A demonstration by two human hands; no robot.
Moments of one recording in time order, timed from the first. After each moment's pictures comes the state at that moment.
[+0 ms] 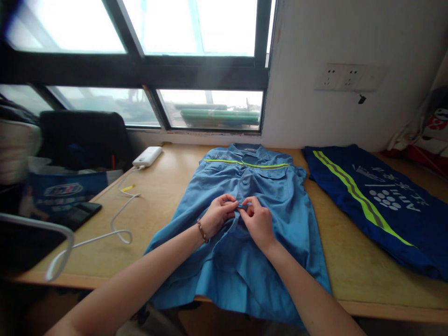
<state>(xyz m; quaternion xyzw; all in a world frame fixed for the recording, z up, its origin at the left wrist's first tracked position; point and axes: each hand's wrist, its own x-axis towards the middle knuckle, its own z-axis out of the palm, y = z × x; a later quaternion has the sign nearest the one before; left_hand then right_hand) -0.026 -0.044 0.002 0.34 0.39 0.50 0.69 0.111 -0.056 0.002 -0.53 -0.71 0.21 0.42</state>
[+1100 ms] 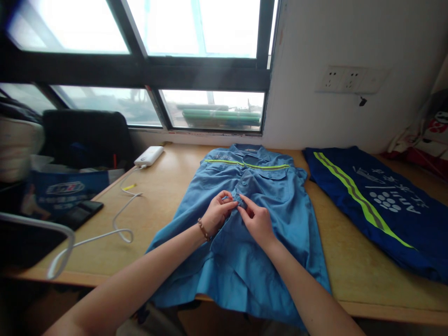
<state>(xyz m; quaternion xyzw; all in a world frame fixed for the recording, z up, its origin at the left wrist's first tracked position) -0.027 -0.042 0.003 0.36 0.37 0.55 0.66 0.110 -0.053 -0.002 -0.50 -0.70 0.28 0.44</state>
